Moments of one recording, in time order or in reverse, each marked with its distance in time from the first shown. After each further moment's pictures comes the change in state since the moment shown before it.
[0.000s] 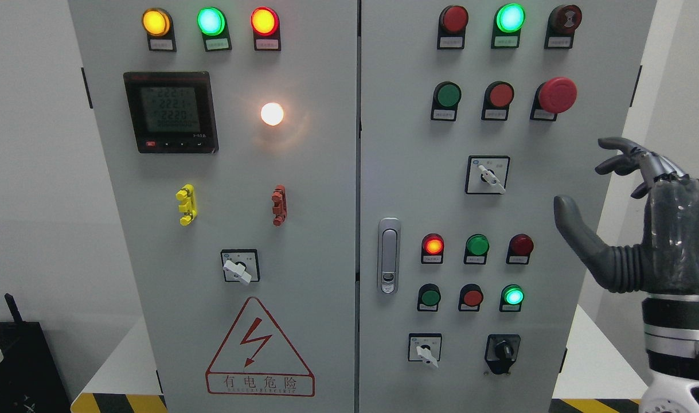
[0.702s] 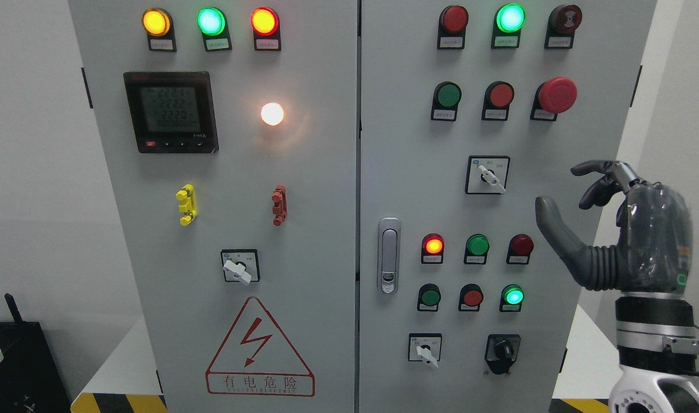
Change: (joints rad) left arm 0.000 0.000 0.000 0.000 0.000 0.000 0.000; right arm 0.006 0.024 0.072 0.039 0.001 0.146 -0.043
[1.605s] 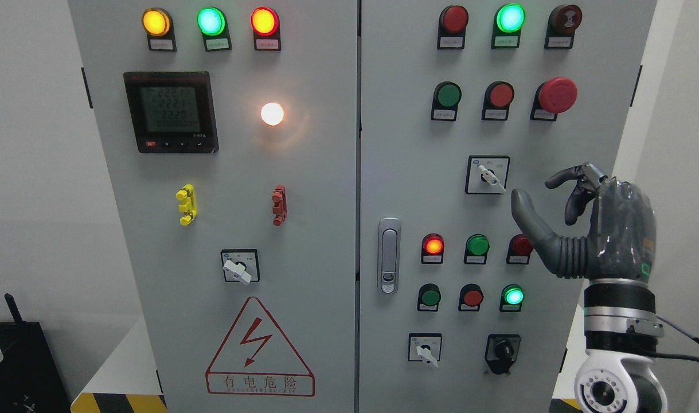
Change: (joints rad) left arm 0.000 0.000 0.000 0.000 0.000 0.000 0.000; right arm -0.038 0.027 0.085 0.020 0.011 0.193 -0.004
